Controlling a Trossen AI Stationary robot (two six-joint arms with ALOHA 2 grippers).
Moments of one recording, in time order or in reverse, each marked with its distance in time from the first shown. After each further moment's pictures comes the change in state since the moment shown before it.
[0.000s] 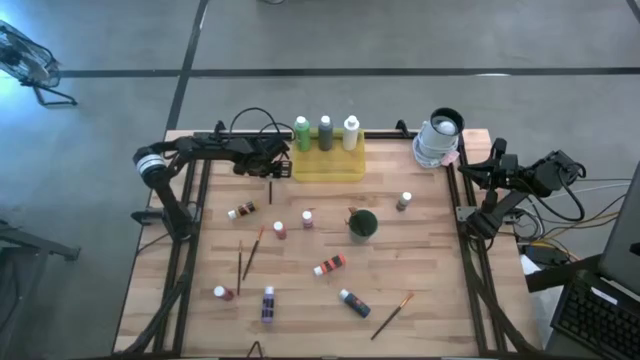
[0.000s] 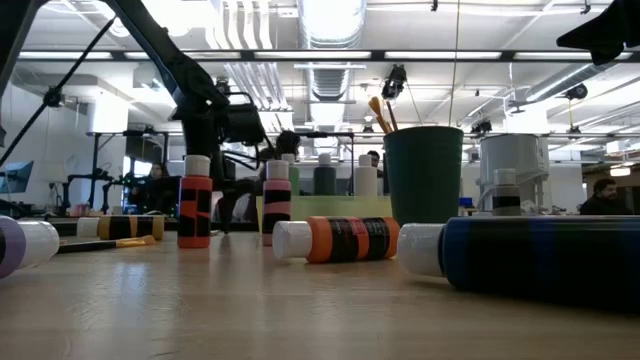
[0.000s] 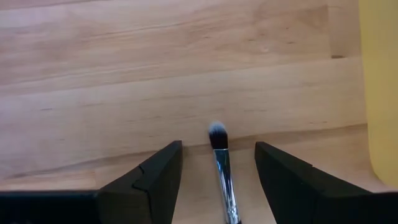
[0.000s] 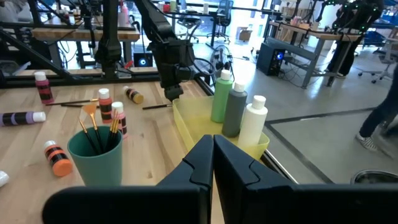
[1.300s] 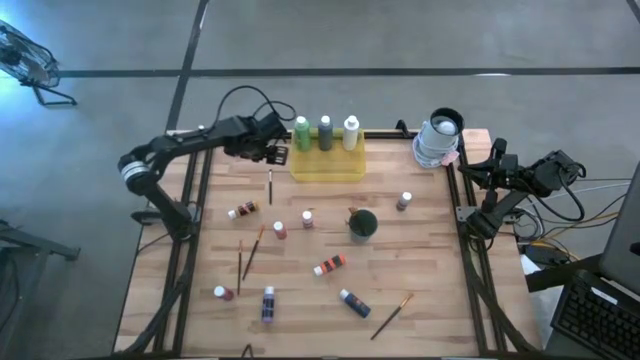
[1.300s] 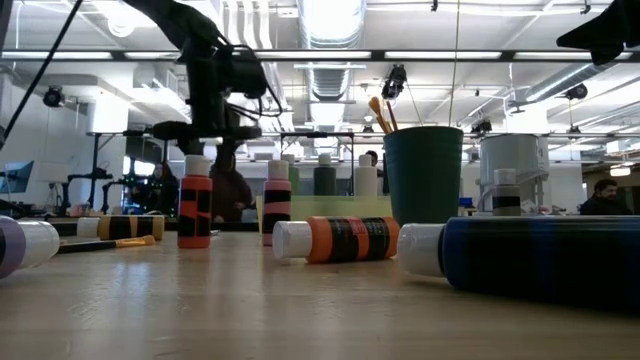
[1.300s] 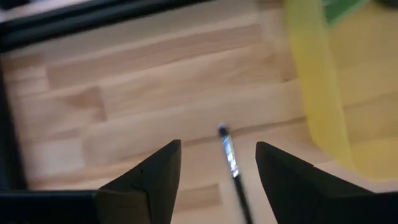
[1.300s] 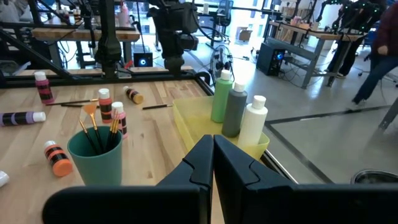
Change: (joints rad) left arm -0.005 -0.146 0.269 -0.426 -0.060 0.113; right arm 0.000 0.000 0.000 0.000 0.000 0.000
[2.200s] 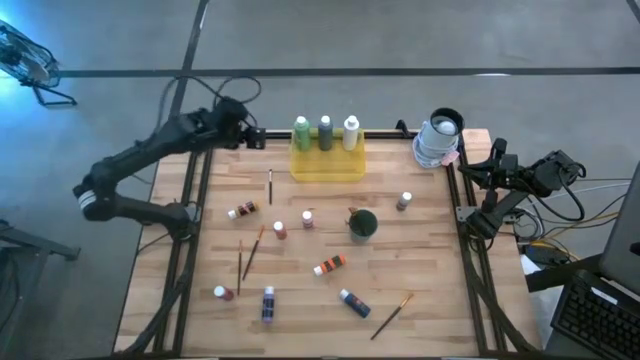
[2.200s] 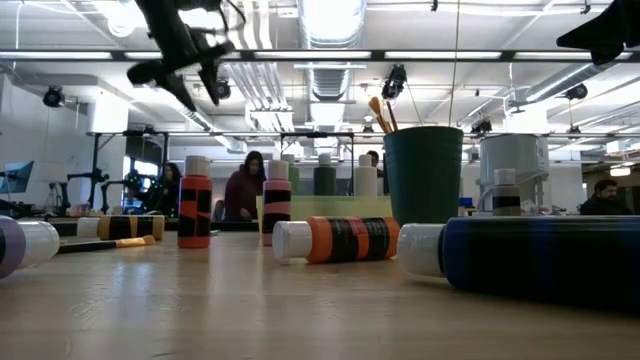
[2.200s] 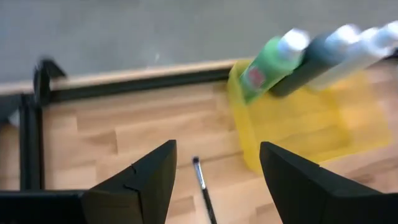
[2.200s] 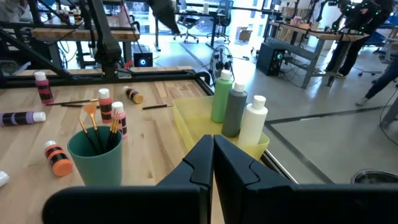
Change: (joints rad) left arm -0.001 -0.394 0.021 -0.029 -0.041 0.003; right arm 0.000 0.000 0.000 0.000 0.000 0.000
